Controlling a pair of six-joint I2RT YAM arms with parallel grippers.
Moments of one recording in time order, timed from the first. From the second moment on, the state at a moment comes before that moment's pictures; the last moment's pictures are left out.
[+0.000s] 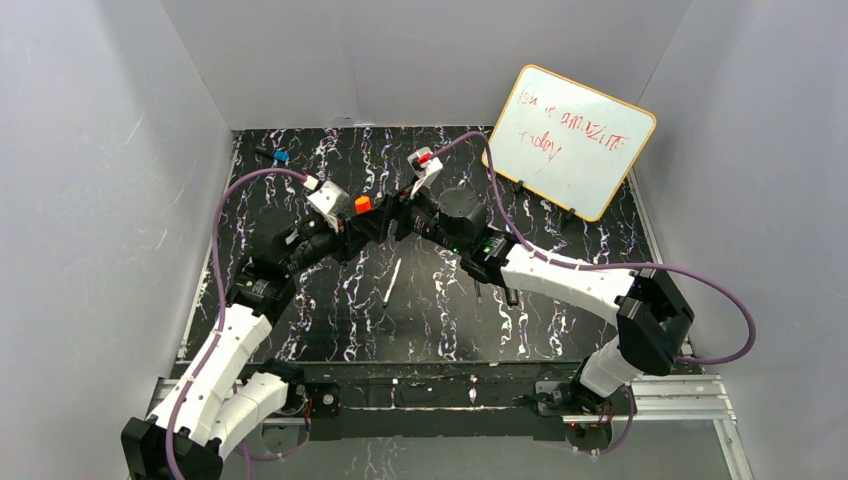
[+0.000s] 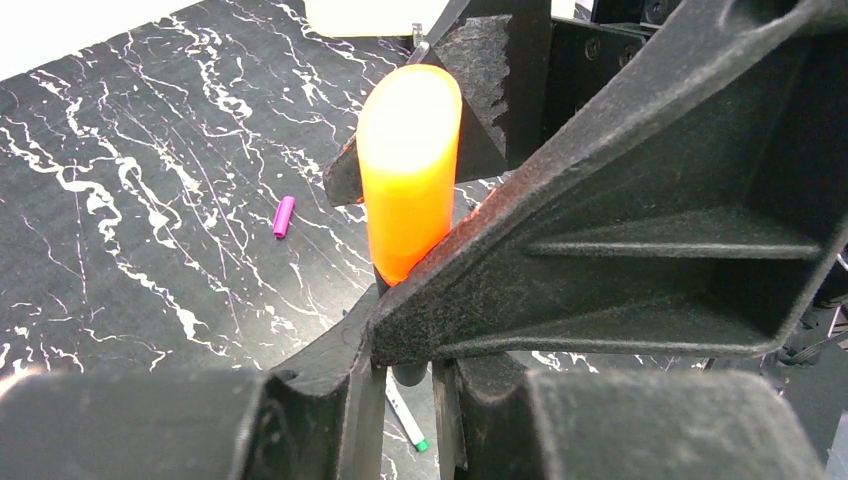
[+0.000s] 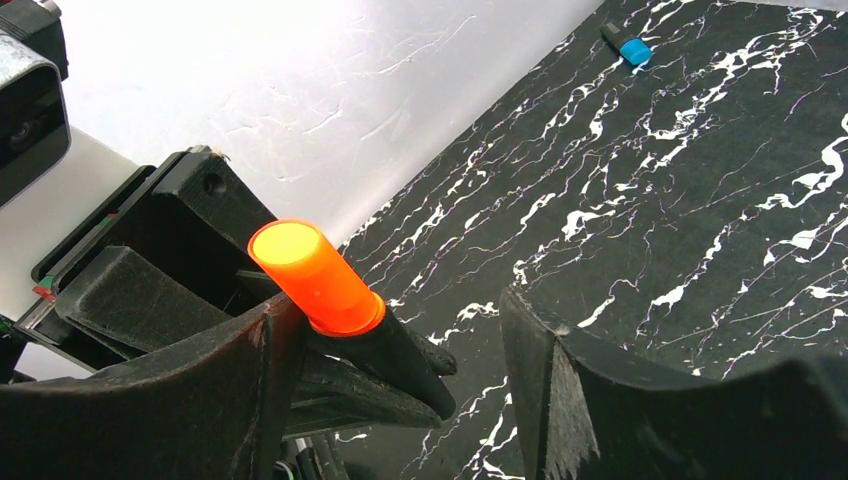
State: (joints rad) left arm -0.33 0.84 0.75 -0.11 0.52 -0.03; right arm 1.00 1.55 1.15 0.40 -0.08 0.52
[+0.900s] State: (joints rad) left arm -0.33 0.84 0.69 -0.06 0.53 -0.03; right arm 0.97 1.53 1.29 0.27 -0.22 0.35
